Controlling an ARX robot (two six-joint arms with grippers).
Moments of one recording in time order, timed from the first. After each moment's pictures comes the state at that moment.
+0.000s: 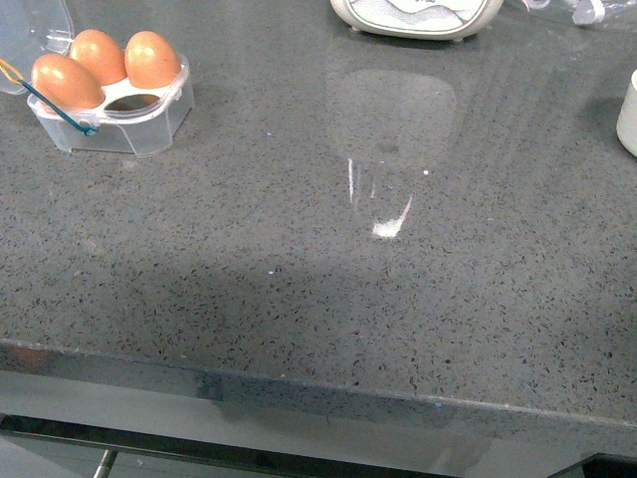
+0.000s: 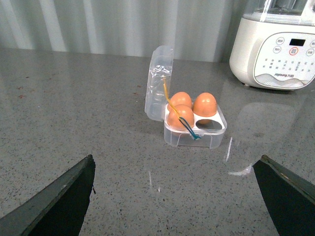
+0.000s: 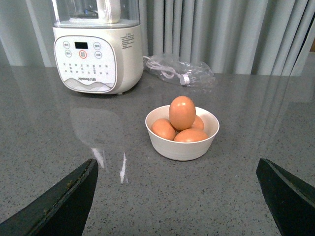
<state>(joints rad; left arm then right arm) 0.00 0.00 0.03 0.00 0.00 0.00 0.00 0.00 0.01 0.00 0.00 -0.01</state>
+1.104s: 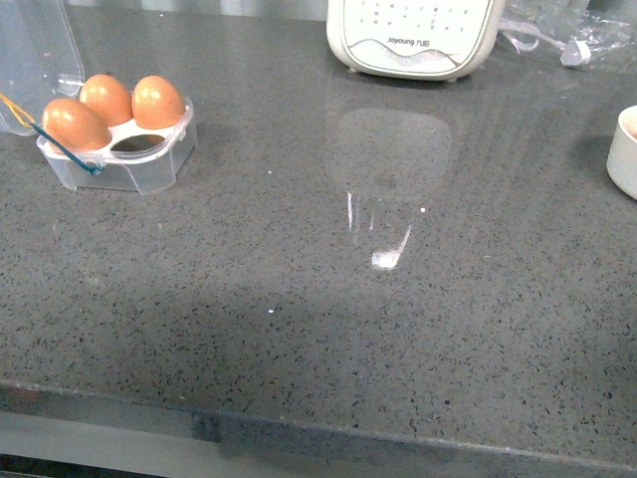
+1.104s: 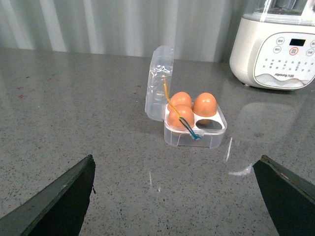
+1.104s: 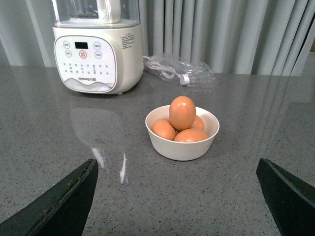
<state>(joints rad) 0.00 0.00 0.03 0.00 0.00 0.00 0.00 0.00 0.01 0.00 0.00 -0.01</state>
